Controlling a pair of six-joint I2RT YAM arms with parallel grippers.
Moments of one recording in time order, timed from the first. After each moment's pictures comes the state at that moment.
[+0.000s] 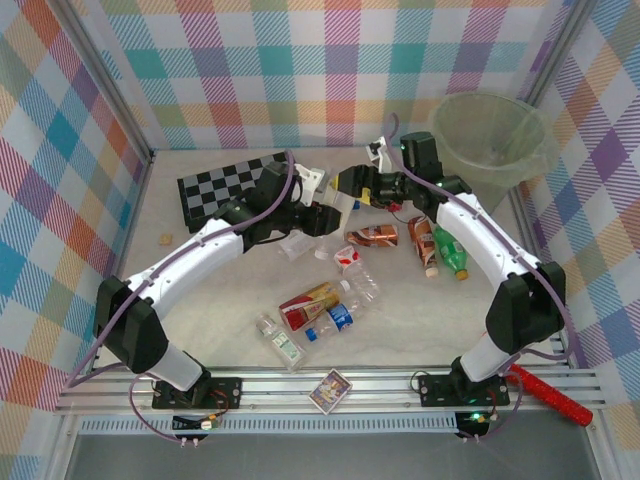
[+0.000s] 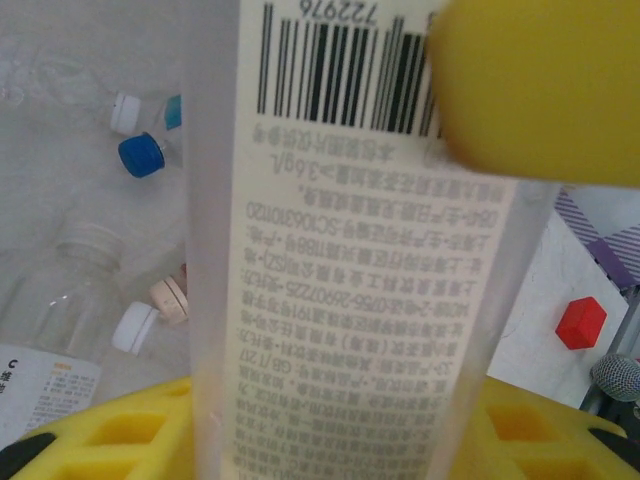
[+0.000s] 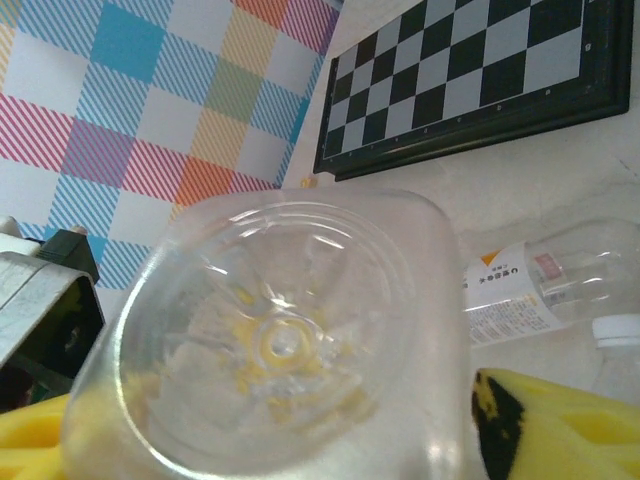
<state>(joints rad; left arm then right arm) -0.62 1.53 1.34 -0.45 0.31 -0.28 0.39 1.60 1.42 -0.40 -0.77 0.60</state>
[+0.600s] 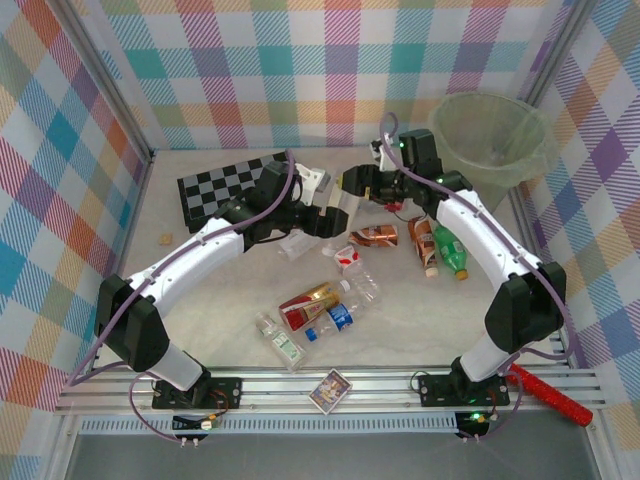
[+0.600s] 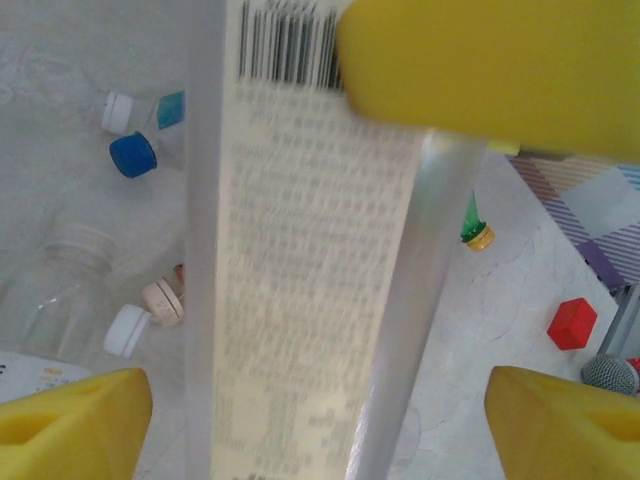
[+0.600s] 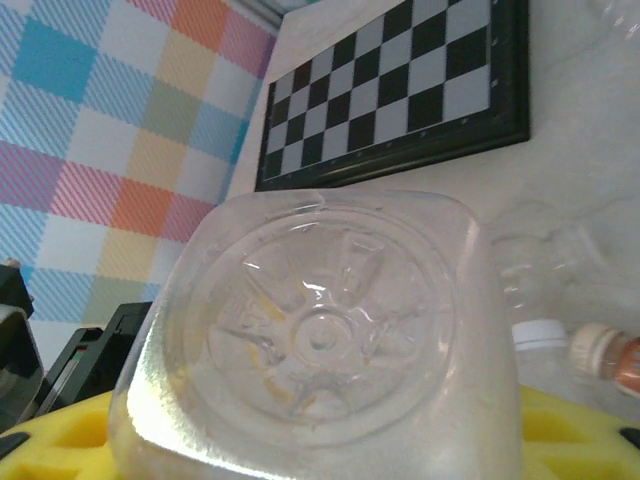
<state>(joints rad) -0.62 1.54 1.34 -0.44 0.33 -0.28 0.38 1.60 1.50 -0.53 -0.60 0.52</state>
